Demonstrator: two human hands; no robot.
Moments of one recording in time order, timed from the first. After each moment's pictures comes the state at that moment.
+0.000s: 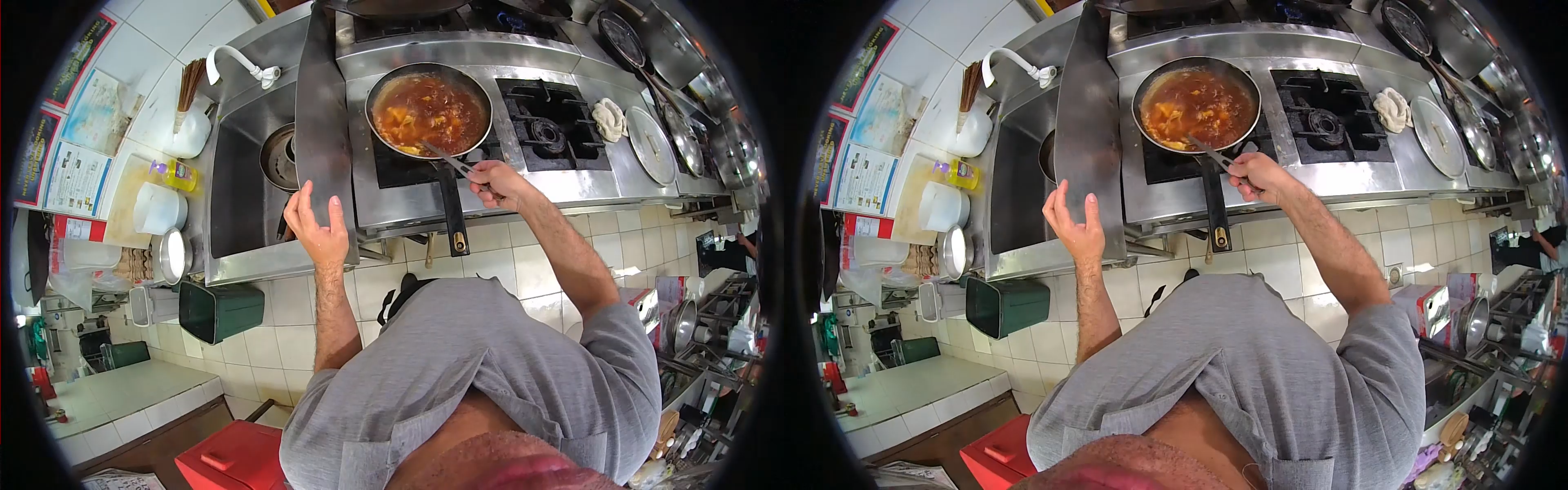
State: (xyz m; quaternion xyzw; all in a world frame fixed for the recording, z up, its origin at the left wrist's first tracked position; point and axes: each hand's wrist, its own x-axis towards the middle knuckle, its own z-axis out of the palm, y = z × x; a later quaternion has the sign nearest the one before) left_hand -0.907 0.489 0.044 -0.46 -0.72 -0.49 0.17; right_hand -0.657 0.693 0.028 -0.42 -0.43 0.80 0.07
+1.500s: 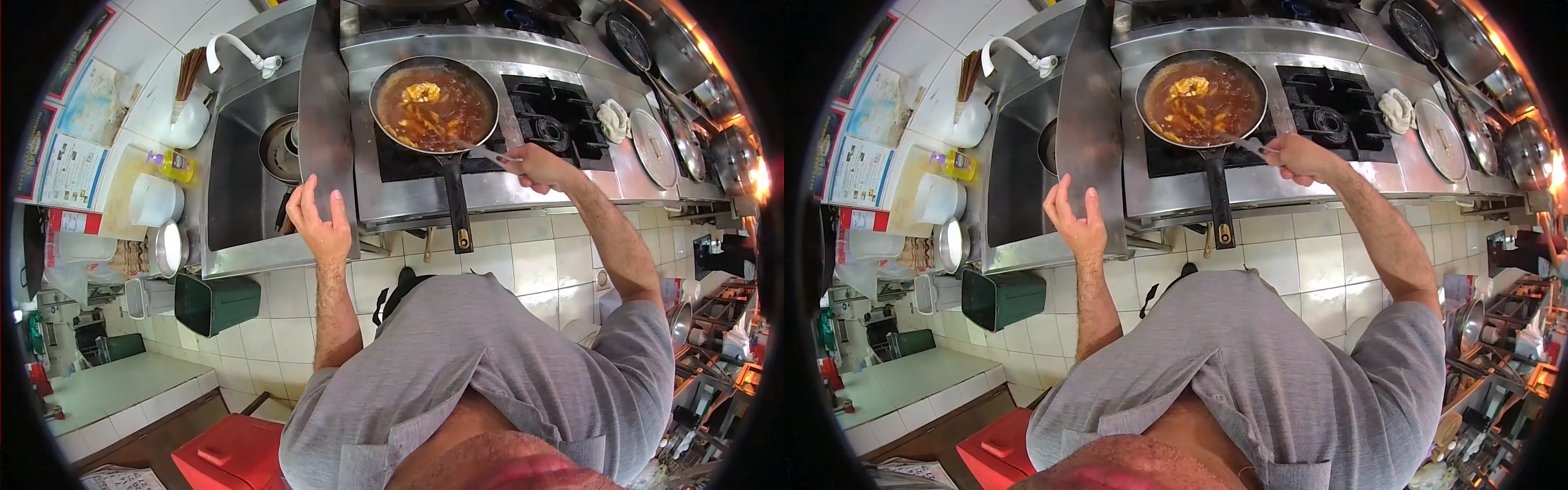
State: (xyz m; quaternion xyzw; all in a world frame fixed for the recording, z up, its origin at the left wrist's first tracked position) left_hand -0.909 0.489 0.041 -0.47 -0.71 -0.49 0.17; right_hand -0.628 0.717 0.091 -0.47 -0.67 0.56 -0.07
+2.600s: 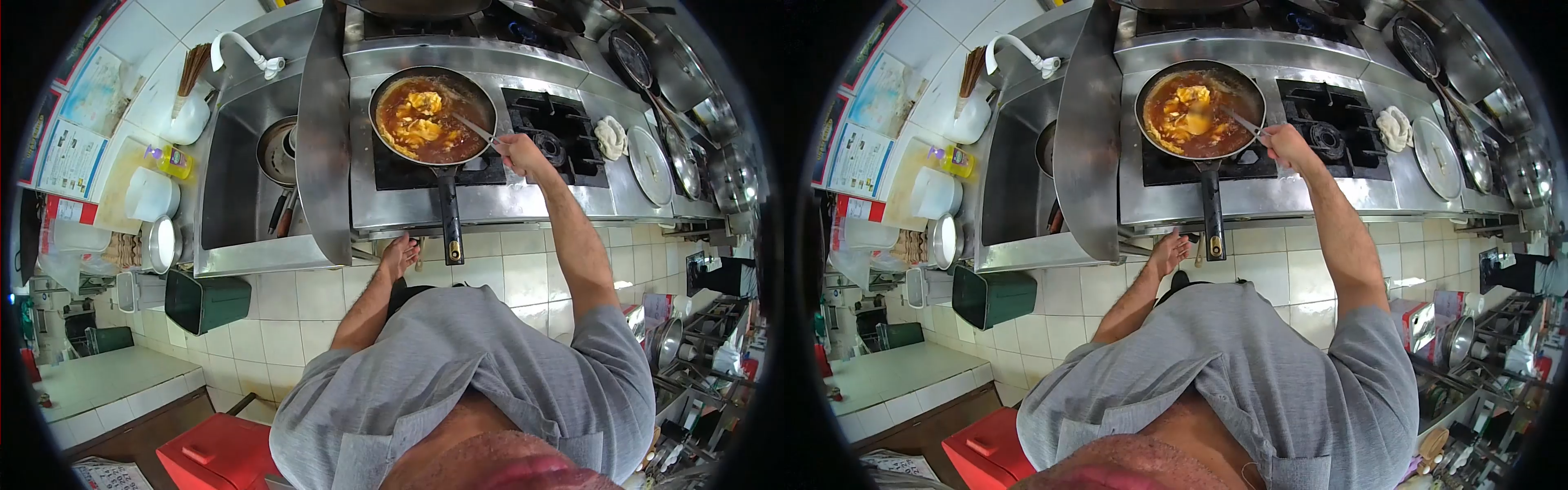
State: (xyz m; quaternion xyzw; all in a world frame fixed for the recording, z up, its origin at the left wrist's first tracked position) left_hand -0.840 0.506 -0.237 0.02 -0.51 -0.53 -0.67; right_hand -0.645 0.783 0.022 -0.51 -0.67 0.53 0.09
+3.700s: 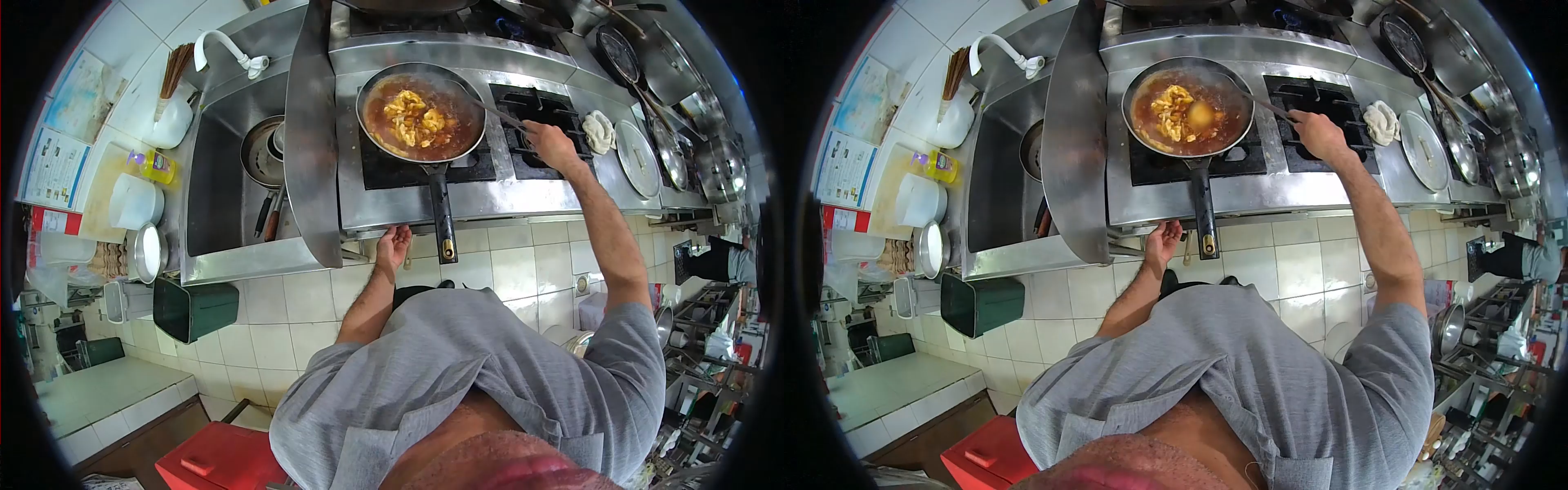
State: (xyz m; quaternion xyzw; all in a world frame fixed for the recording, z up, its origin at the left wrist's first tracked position) left_hand -0.830 0.535 -0.258 0.16 -0.26 -0.72 -0.62; right_hand -0.602 0.785 0.083 -0.52 -0.85 0.11 0.00
